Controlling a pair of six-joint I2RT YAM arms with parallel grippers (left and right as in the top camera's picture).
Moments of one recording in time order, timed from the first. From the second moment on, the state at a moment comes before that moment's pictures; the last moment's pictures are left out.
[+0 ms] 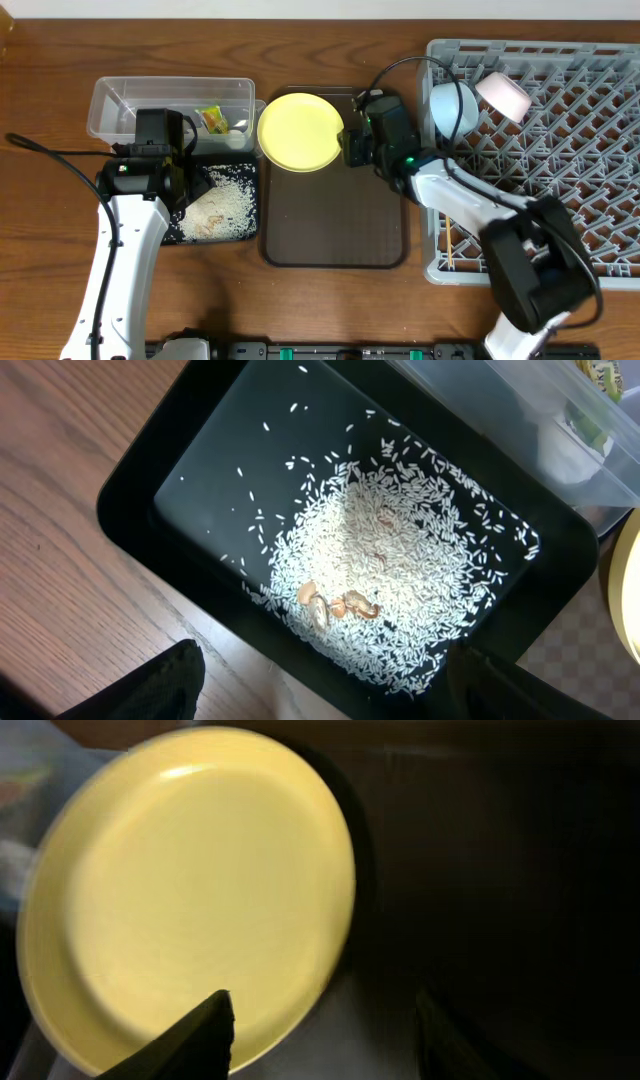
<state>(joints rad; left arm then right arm) 0.03 1.33 1.10 -1.06 -0.22 -0.66 0.51 1.90 1.09 0.03 -0.09 0.39</state>
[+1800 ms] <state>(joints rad) 0.03 1.33 1.10 -1.06 -0.22 -0.66 0.27 1.39 1.25 -0.72 0.34 0.15</state>
